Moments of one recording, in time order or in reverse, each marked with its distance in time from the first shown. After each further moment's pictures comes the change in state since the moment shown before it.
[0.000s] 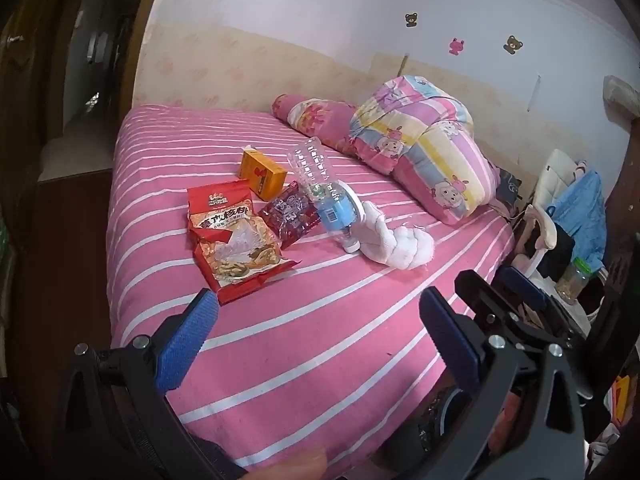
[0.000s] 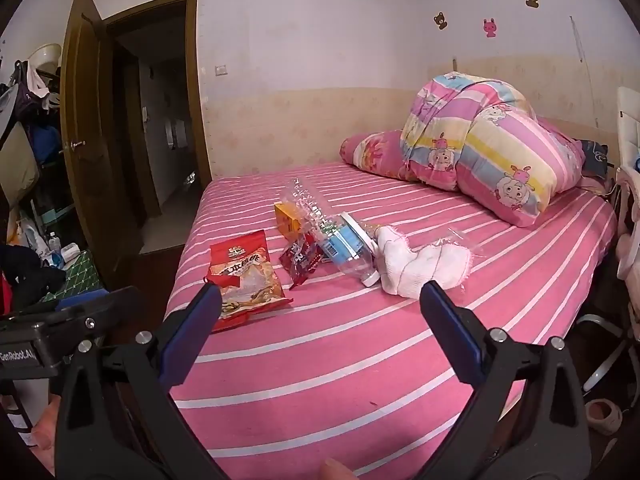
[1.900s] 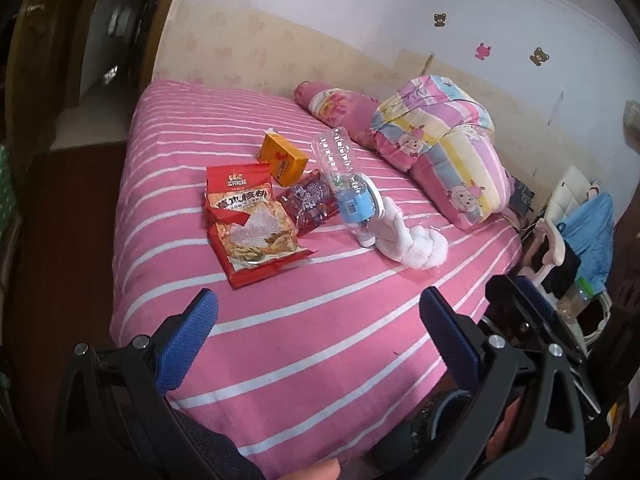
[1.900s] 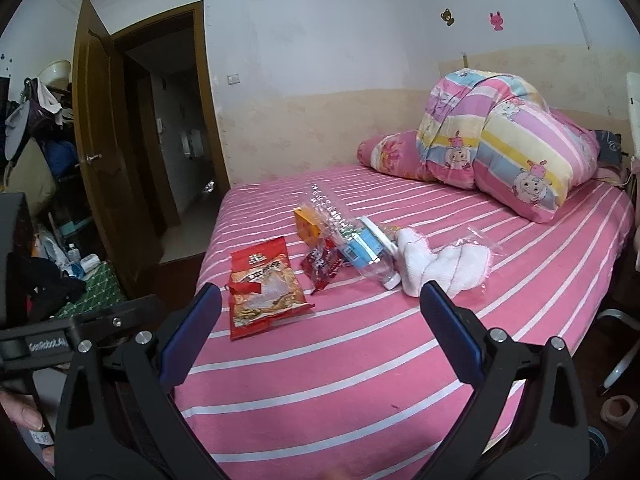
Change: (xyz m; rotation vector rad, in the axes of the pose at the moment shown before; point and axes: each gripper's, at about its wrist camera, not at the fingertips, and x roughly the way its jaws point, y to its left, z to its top) left arm 0.004 0.019 -0.009 -0.095 0.035 0.029; right arm -0.001 -0.005 0.004 0.052 -0.008 0.097
